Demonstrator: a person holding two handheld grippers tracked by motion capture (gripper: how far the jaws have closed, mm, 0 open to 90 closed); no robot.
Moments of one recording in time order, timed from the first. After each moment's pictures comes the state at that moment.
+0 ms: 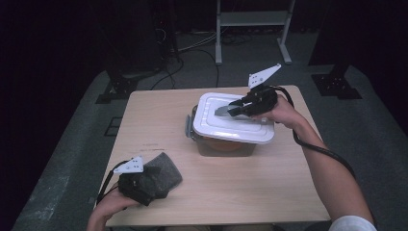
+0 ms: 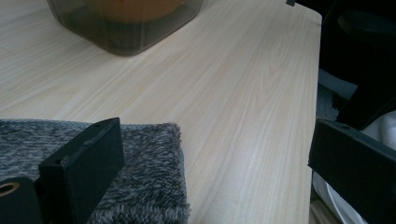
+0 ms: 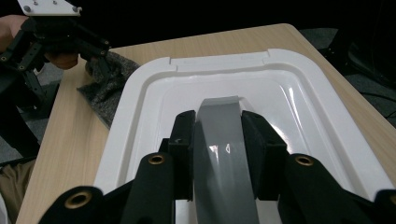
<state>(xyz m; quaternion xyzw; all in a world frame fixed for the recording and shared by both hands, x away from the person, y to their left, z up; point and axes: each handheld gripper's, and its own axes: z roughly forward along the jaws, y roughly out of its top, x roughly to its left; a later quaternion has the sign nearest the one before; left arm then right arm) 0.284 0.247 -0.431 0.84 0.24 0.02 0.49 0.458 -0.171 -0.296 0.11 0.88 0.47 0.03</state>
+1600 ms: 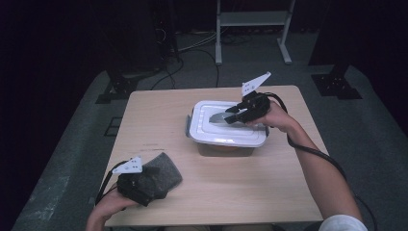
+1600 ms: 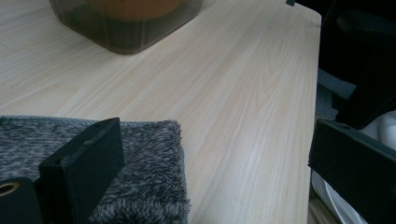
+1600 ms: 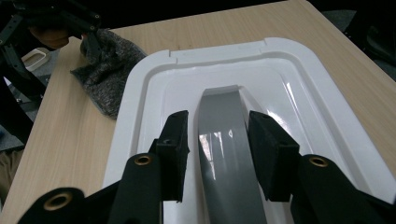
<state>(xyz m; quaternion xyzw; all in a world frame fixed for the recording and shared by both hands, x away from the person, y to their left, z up) 0.284 0.249 -0.431 0.84 0.24 0.02 0.49 0.469 -0.162 -0.329 0.11 0.89 0.45 0.01</state>
